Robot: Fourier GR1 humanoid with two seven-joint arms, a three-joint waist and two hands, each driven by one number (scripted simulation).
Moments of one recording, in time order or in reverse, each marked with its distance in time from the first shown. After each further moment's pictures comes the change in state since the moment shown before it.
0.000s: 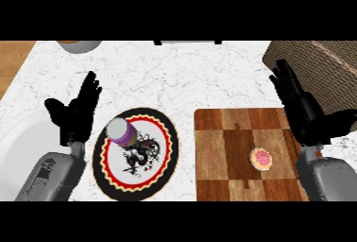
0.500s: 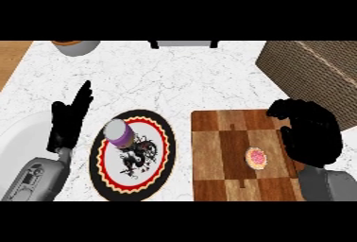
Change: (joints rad) left arm 0.040 0.113 -0.049 0.020 -0.075 -0.061 0.071; right arm 0.086 0.056 -0.087 0.016 -0.293 0.398 -0.487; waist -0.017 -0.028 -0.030
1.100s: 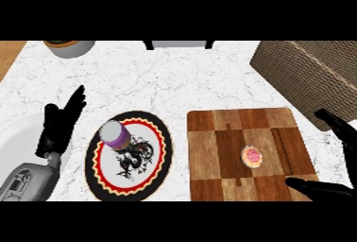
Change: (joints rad) left arm 0.042 0.048 0.011 -0.028 -0.001 -0.042 0.043; right arm 0.280 -0.132 -0.071 -0.233 0.440 -0.200 -0.118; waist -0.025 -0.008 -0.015
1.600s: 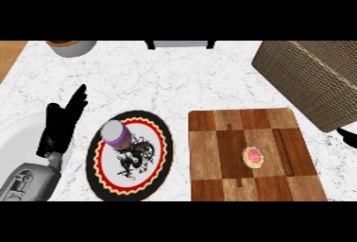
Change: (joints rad) left arm 0.001 -0.005 -0.006 -0.033 -0.019 0.002 0.029; right arm 0.155 -0.391 -0.078 -0.172 0.073 0.302 0.195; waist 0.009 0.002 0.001
